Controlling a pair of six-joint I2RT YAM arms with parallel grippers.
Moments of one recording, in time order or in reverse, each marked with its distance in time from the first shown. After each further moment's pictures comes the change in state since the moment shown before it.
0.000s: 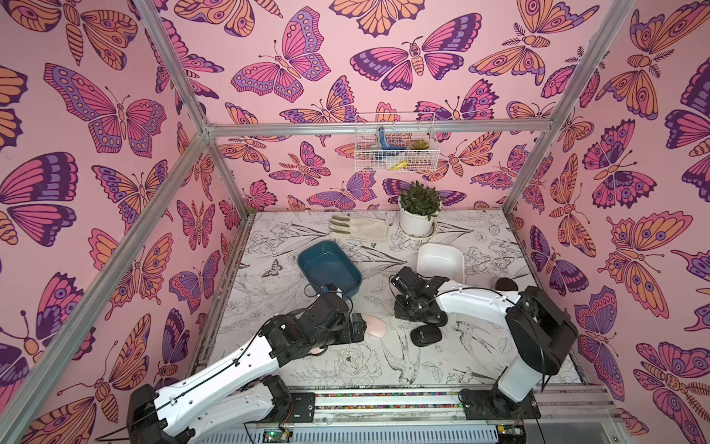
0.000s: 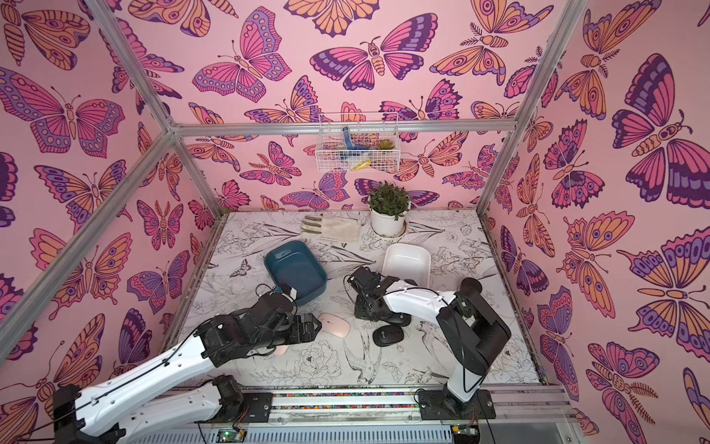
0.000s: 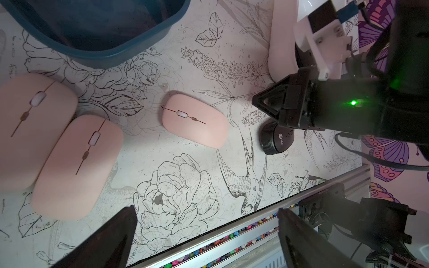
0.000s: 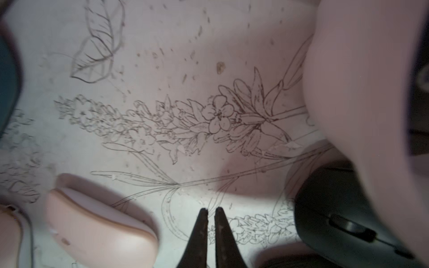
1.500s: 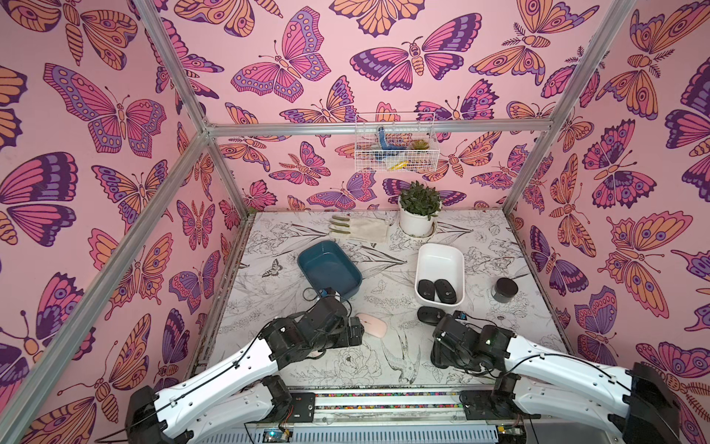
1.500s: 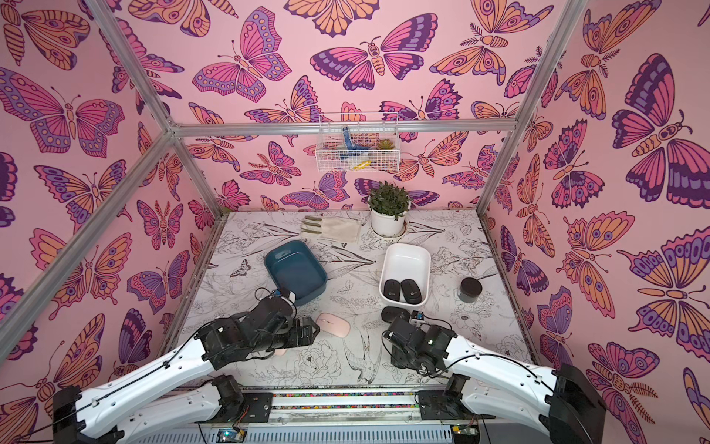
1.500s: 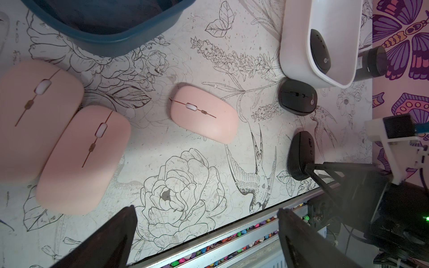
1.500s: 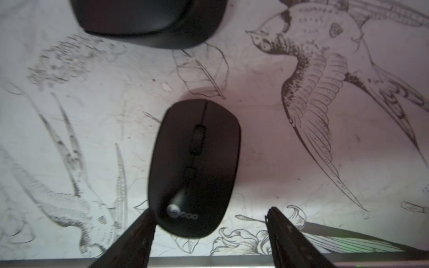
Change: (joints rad) left arm 0.000 -0.016 -0.040 0.000 0.000 -0.005; right arm 0.180 -0.723 -0.503 -0.290 0.122 0.215
